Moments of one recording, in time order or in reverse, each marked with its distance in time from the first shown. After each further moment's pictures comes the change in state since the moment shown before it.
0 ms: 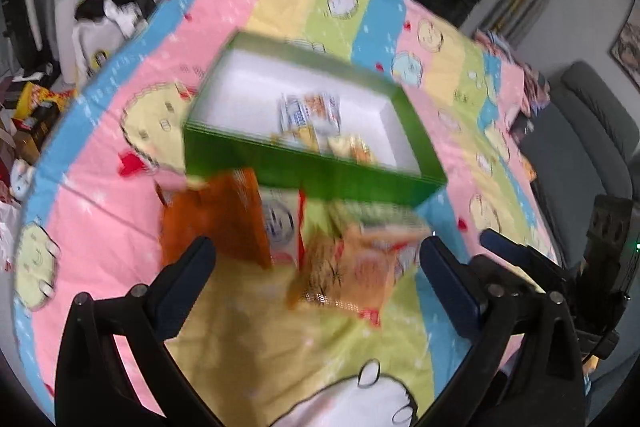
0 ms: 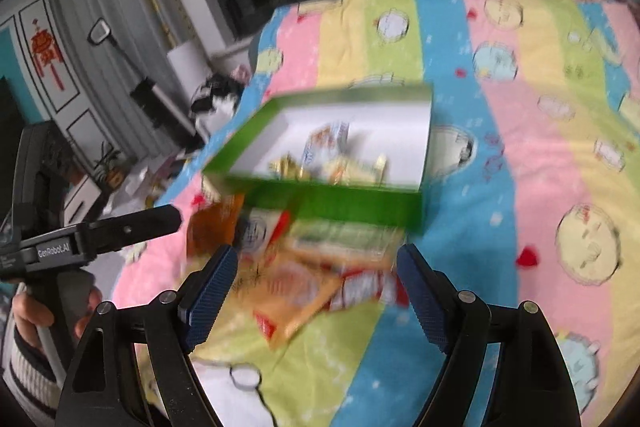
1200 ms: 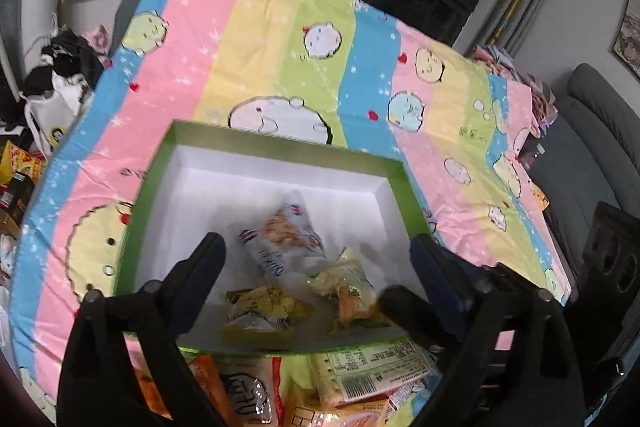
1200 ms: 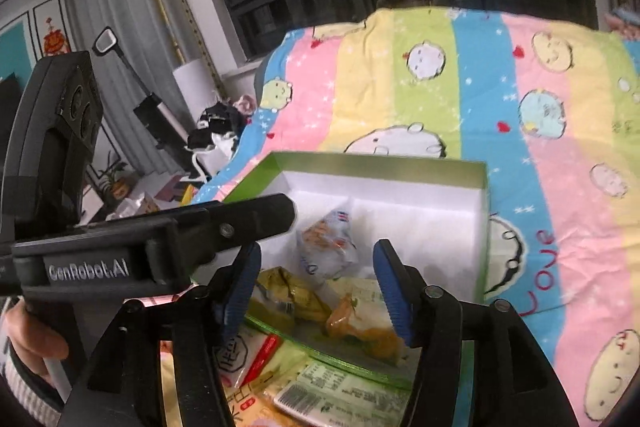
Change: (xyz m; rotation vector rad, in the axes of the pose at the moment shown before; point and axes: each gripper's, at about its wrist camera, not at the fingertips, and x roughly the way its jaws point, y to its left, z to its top) left arm 0.051 -0.025 0.119 0.074 -0.117 0.021; right arm 0.067 -0.002 0.095 -0.073 -0.118 0.032
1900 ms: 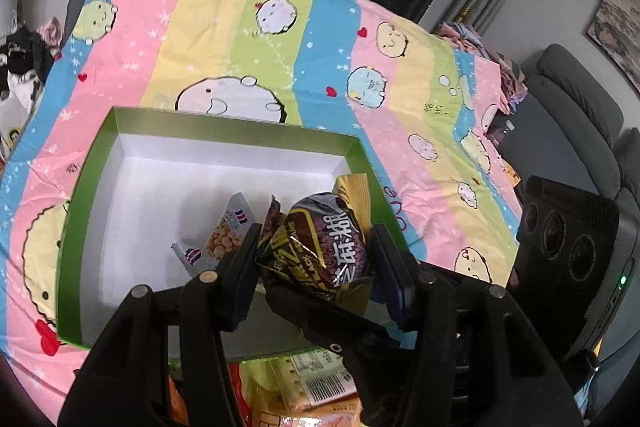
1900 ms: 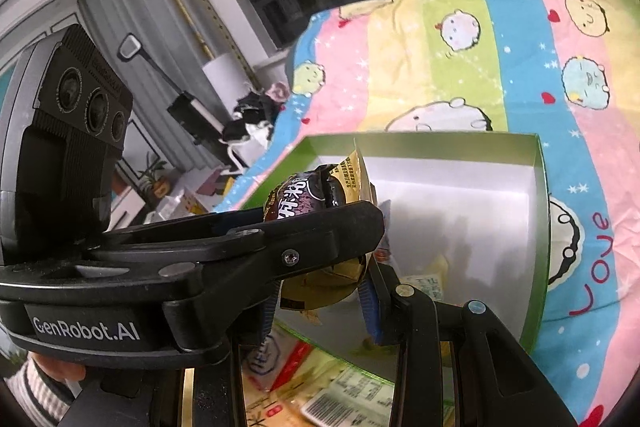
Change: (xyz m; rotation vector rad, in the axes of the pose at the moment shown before) left arm 0.034 -0.016 -0.006 0.034 0.096 -0.143; right arm 0.037 -0.009 -0.008 0.058 0.072 0.186
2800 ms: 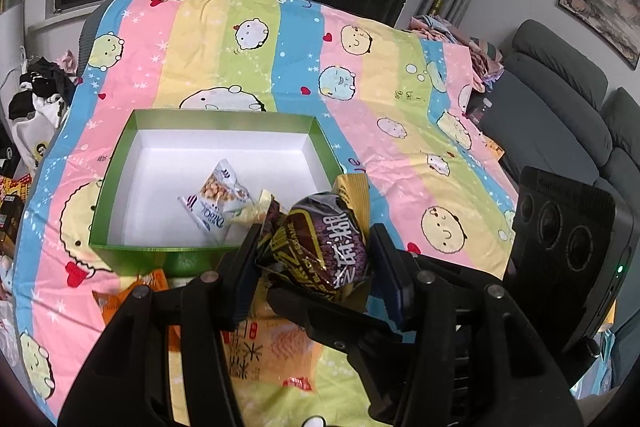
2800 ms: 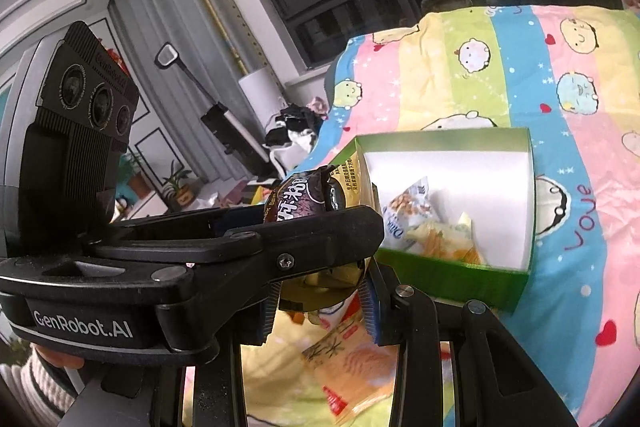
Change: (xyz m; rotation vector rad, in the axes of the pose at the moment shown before) left arm -0.076 -0.052 -0.052 0.118 -0.047 0.025; right arm -0.074 0.048 -0.047 -0.036 -0.093 0.066
